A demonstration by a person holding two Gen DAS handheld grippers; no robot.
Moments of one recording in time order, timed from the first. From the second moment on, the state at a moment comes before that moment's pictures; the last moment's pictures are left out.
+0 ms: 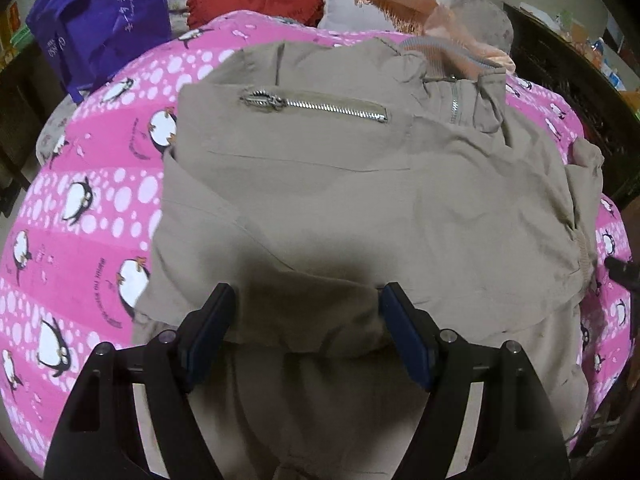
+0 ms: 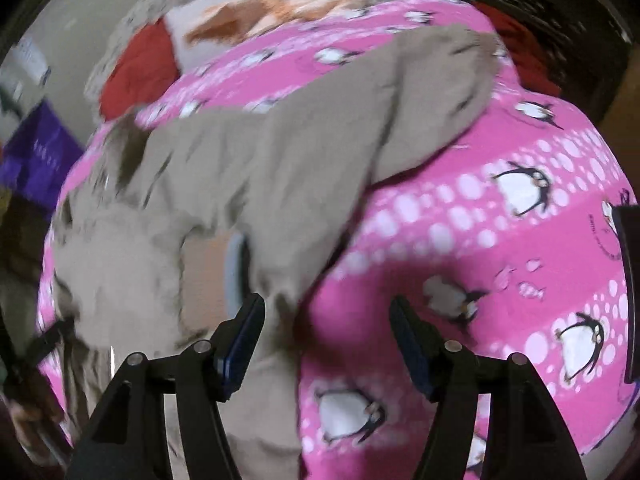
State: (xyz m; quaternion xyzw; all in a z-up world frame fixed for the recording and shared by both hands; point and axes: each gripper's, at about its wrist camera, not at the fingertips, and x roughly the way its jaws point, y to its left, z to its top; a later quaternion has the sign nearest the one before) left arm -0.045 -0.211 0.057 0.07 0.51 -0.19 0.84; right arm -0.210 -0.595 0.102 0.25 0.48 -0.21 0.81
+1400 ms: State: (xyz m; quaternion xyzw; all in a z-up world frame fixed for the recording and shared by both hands) left arm -0.043 -0.202 0.062 0.06 0.51 -0.19 0.84; right arm -0.196 -0.731 0.160 0.37 0.27 -0.25 0.85
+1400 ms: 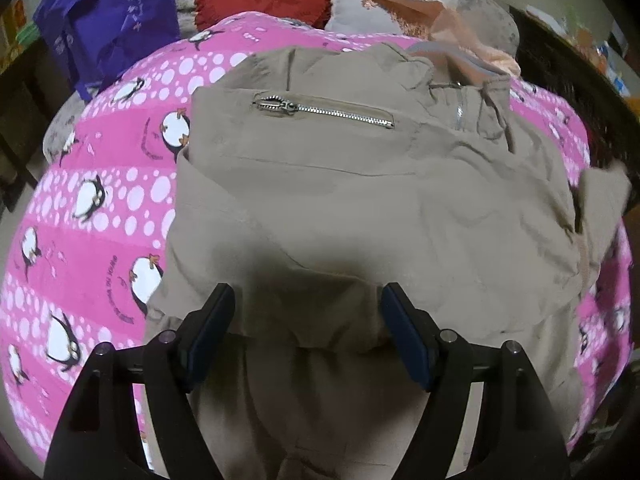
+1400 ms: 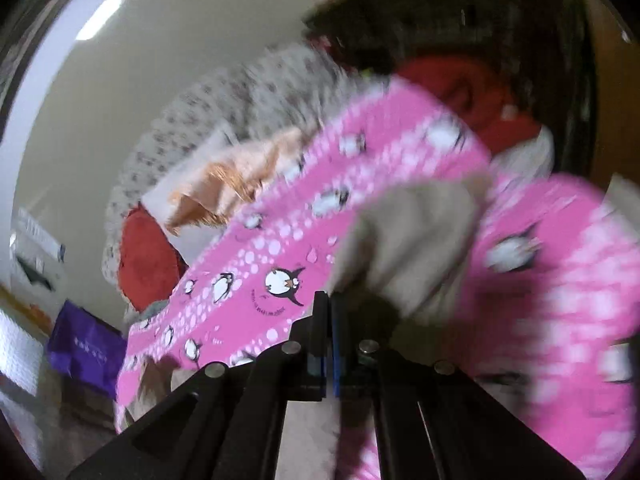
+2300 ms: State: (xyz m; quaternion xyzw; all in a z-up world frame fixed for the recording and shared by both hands) left arm -0.073 -0.209 0.077 0.07 0.50 -0.20 0.84; right arm -0.288 -0.774 0.088 0.43 0.29 -0.30 0.80
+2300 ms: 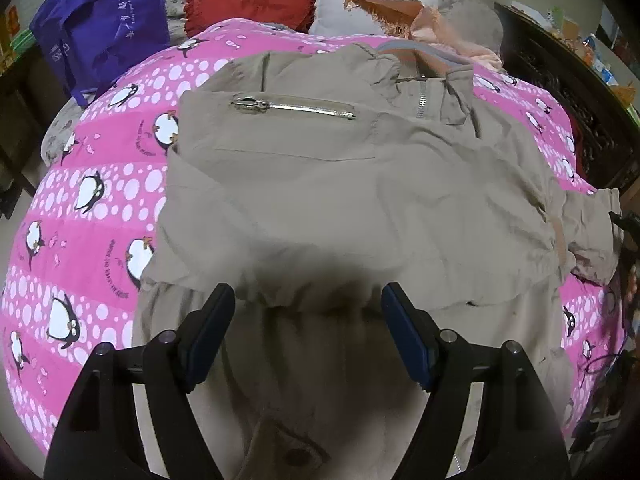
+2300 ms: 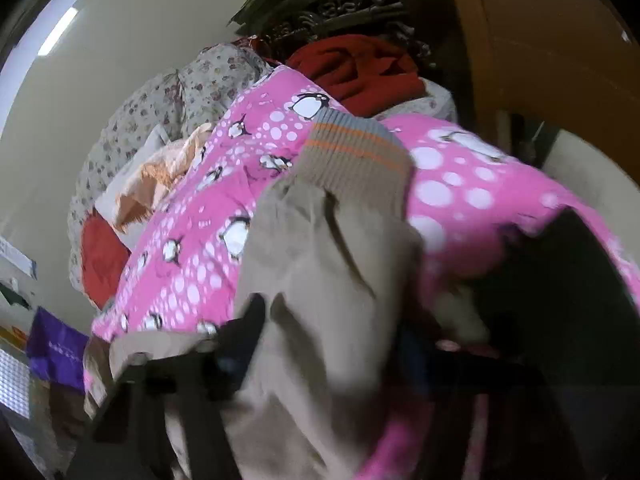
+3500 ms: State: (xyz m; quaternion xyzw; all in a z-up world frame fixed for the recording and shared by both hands) left arm -0.048 -0.148 0.096 -0.02 0.48 -0.19 0.85; right arm -0.072 -0.372 0.112 0.23 0.50 0.12 0.83
